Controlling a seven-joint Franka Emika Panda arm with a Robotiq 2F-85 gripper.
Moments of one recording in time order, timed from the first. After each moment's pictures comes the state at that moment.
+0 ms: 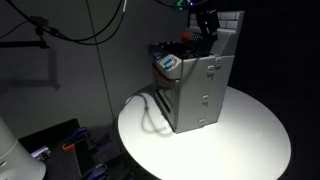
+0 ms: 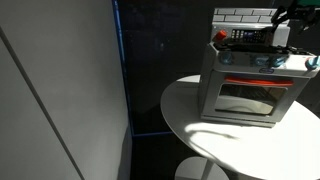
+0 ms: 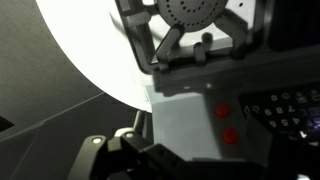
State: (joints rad) arm -0.01 0.24 -0.14 -1.67 -0.15 2.24 0.57
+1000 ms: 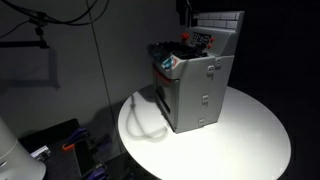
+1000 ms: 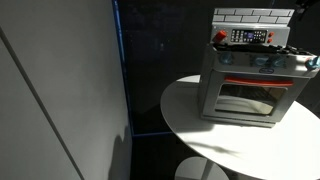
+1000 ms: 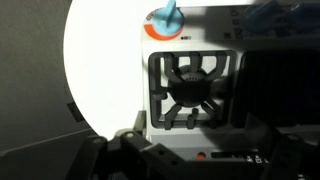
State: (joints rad) arm -0.02 0.07 -0.12 -1.68 -0.01 1.86 0.29
